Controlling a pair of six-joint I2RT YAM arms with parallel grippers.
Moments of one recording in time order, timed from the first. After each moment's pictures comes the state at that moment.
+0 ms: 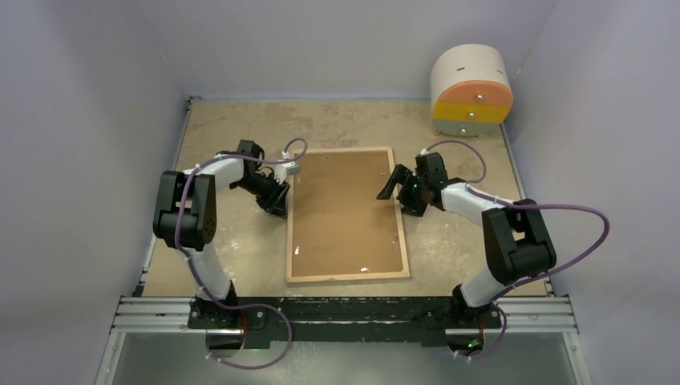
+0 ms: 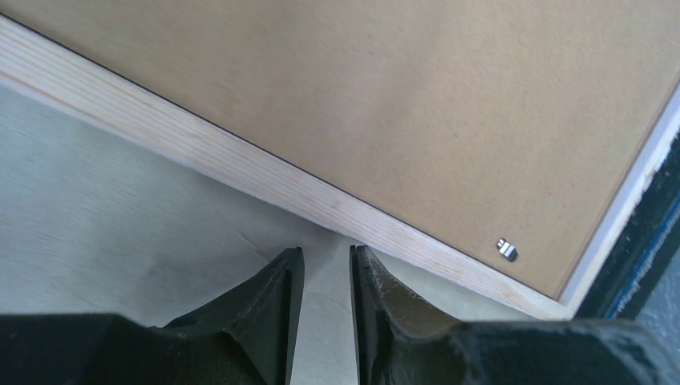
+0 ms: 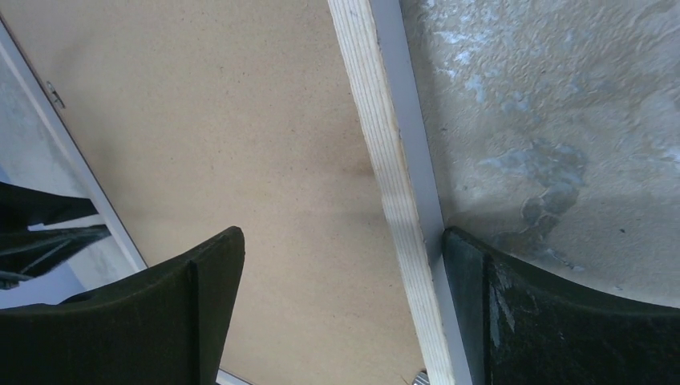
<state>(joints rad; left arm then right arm) -0.11 1.84 1.11 -0.75 0.68 0.70 0.29 1.58 0.82 -0.19 -0.29 0.76</state>
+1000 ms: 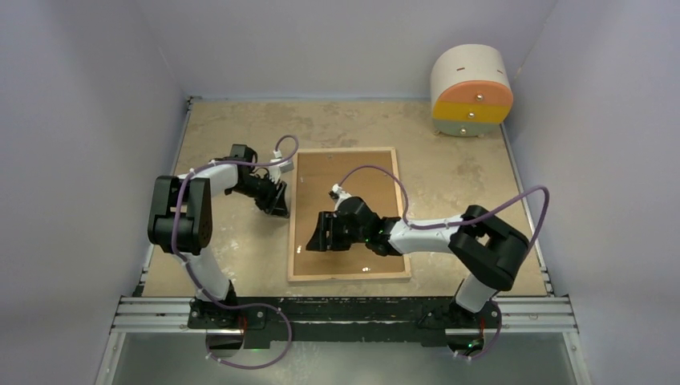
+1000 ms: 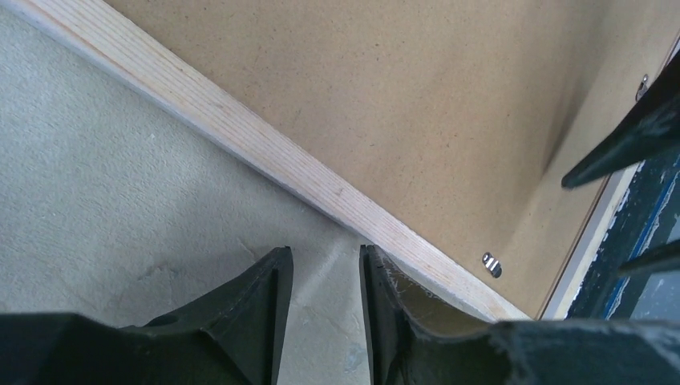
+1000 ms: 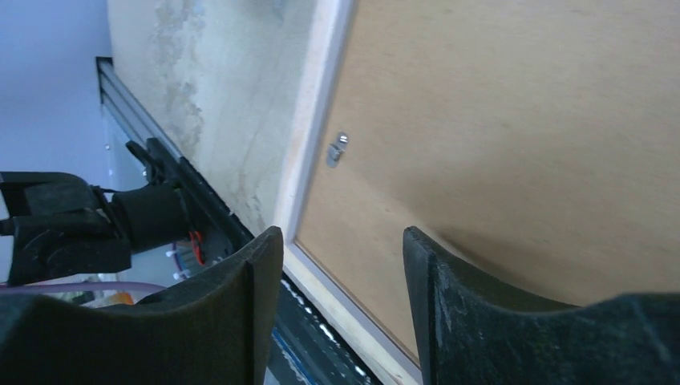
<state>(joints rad) -0.07 1.80 1.04 -0.61 0.78 0.59 0.96 1.64 0.76 0.21 -0.19 0.91</state>
